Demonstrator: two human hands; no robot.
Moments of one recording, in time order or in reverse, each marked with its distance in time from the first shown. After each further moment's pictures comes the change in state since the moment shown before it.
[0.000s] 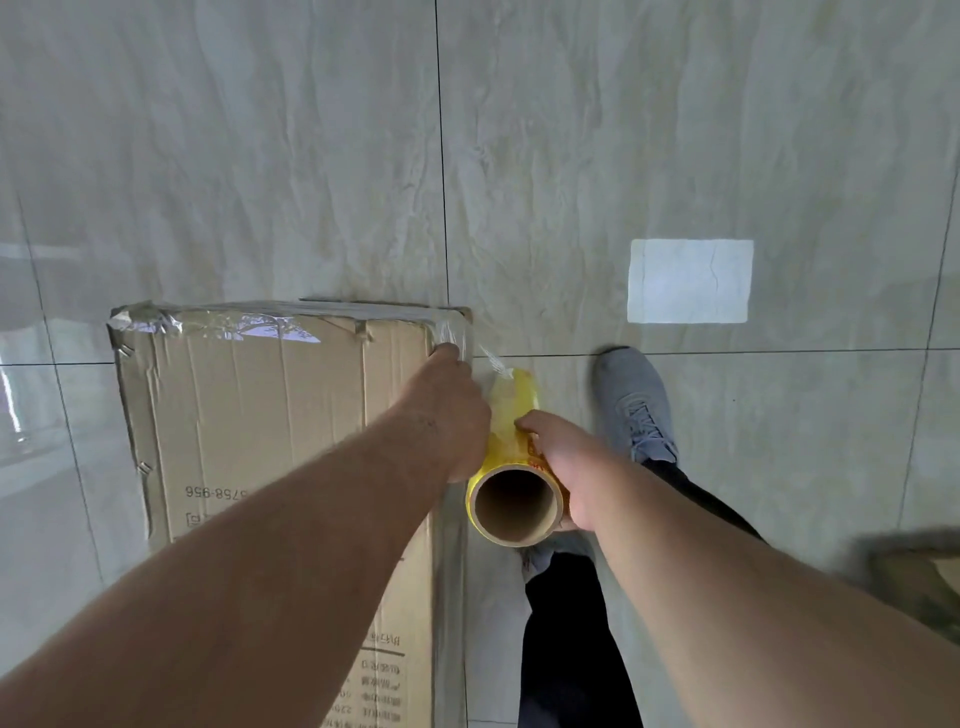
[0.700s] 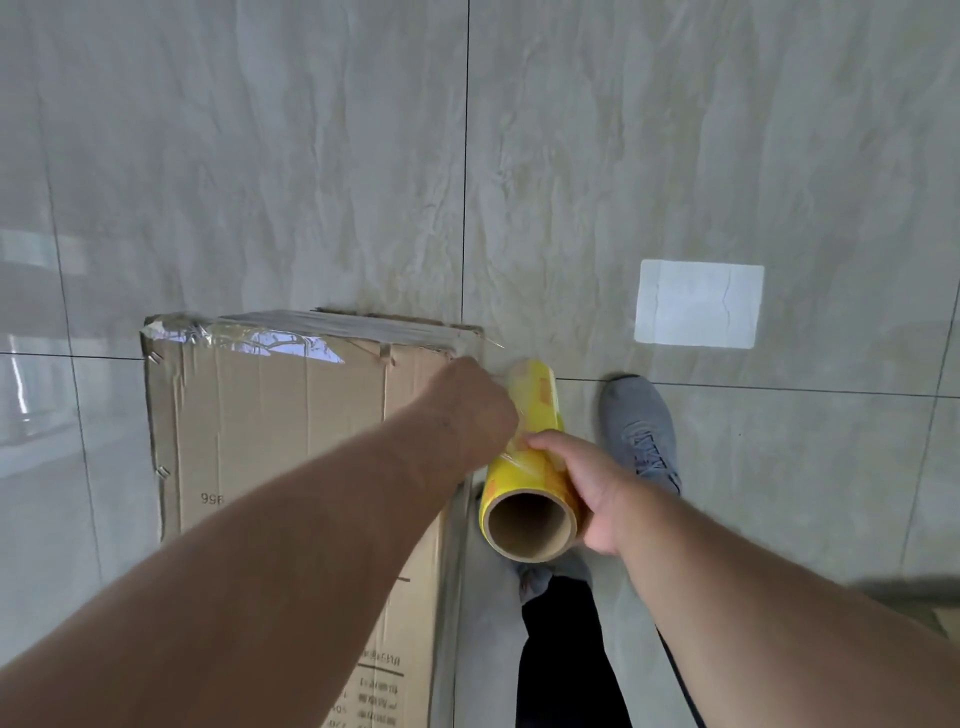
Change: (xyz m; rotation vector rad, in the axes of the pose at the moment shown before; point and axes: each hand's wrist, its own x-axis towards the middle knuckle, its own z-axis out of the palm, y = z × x) left_hand 0.013 -0.022 -0.014 -0.112 0.074 0.050; right_hand 0.013 -0.004 -0.018 0.051 -0.126 -0.049
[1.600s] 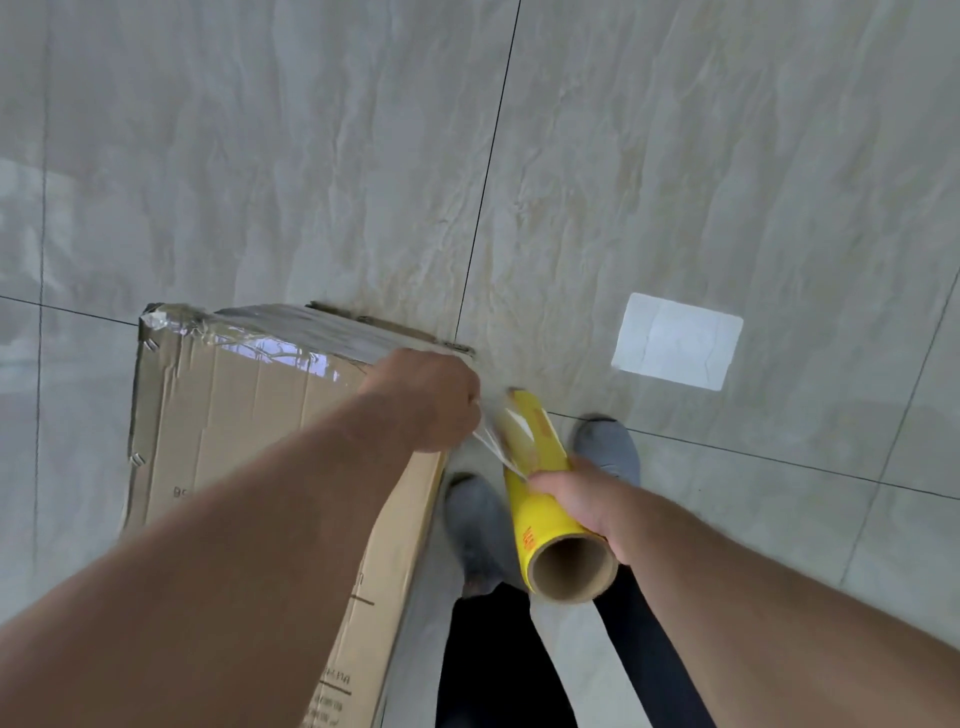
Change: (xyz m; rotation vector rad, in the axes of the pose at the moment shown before) left_hand -0.013 -0.058 0.008 -0.761 0.122 -0.384; right_hand -0.007 -0.056 -0.018 -0.670 0.189 -0.106
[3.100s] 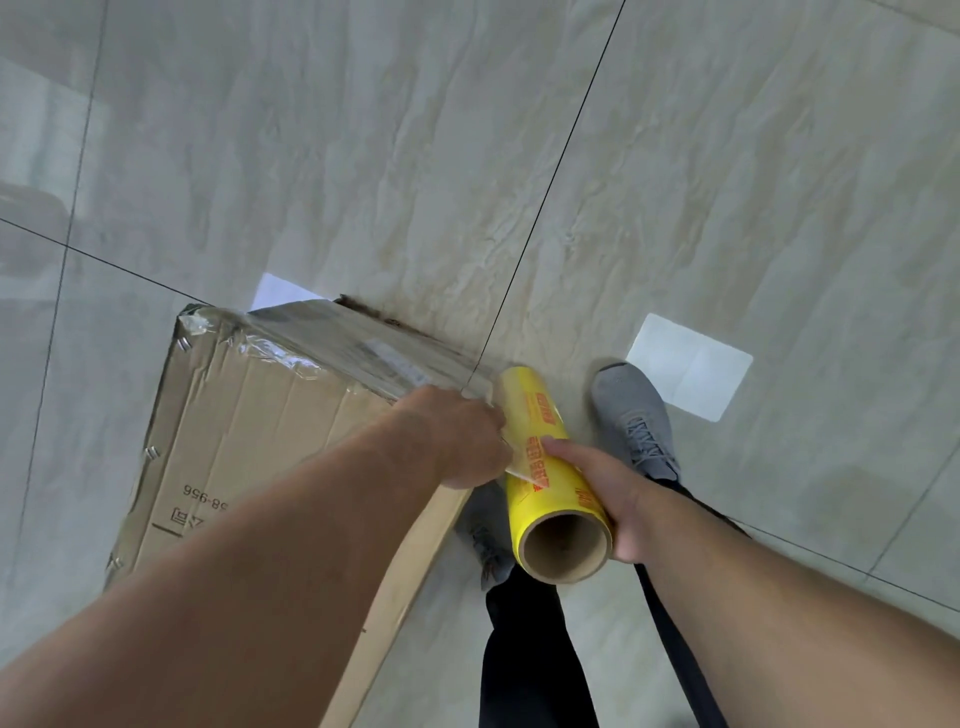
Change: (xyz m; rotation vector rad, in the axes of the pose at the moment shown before) left_hand 0.008 -0.011 -0.029 -0.080 -0.262 0.014; right_hand -0.010 -0.083 -0.038 0.333 -0.225 0.227
